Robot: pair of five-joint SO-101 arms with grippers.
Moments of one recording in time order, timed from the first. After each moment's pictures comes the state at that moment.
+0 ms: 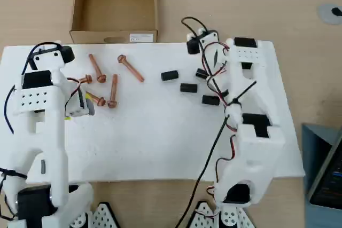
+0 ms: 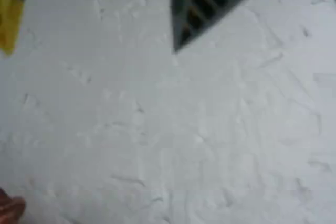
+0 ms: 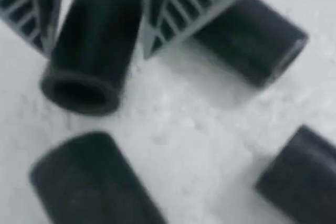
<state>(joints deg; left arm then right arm) -12.3 -19.0 28.0 81.3 -5.3 0.0 26.6 -5.1 75.4 29.3</state>
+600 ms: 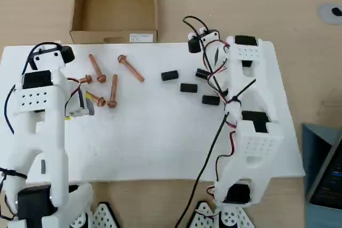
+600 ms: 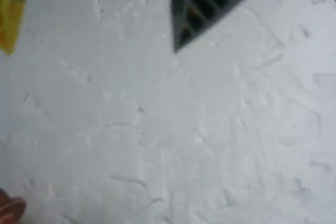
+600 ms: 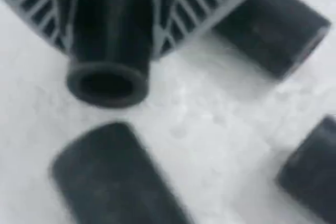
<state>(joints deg) -12.3 -19.0 28.0 81.3 -5.2 0.2 29.0 -9.0 78.7 29.1</state>
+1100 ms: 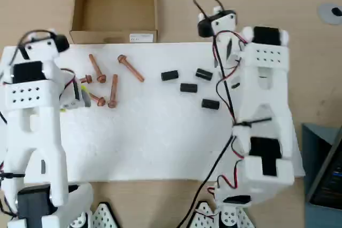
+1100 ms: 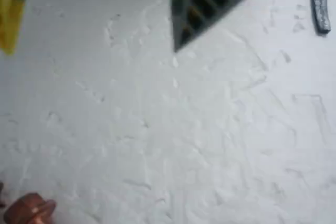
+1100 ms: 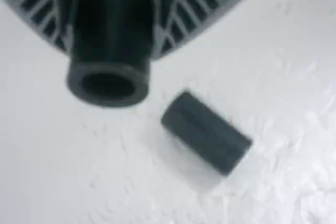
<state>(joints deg) -12.3 -18.5 13.0 92.4 -5.1 1.7 4.9 -8.8 92.5 23.4</state>
